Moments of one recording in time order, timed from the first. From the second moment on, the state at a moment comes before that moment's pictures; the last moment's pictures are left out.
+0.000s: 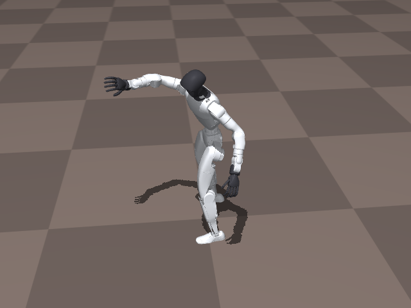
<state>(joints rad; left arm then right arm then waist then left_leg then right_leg) 0.09 0.86 -0.02 0.68 -0.27 -0.17 0.22 -1.94 -1.23 1.40 0.81 -0.62 0.13 -0.63 0.46 -0.30 0.41 -0.33 0.11 -0.06 0.37 -0.13 -0.22 -0.05 -0.33 -0.48 0.19 0.09 0.23</state>
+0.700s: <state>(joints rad) 0.42 0.49 -0.15 0.75 -0.28 -0.05 -0.08 -1.35 -0.75 1.23 -0.01 0.87 -0.15 0.11 0.74 -0.16 0.52 -0.63 0.11 -0.36 0.39 -0.03 -0.26 -0.23 -0.31 -0.76 0.51 -0.15 0.14</state>
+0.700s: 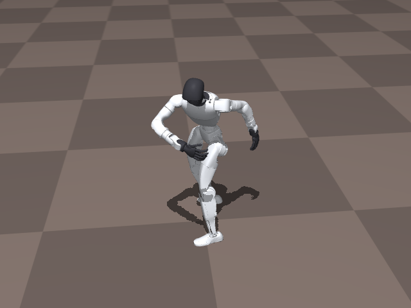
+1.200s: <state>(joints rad) 0.24 0.57 -0.14 0.97 -0.30 -0.03 0.14 -1.86 -1.33 0.54 0.98 0.98 -0.24 -0.68 0.12 -0.03 0.24 -0.01 0.31 0.10 0.07 0.02 -0.26 -0.09 -0.18 -0.31 0.41 -0.18 0.17</state>
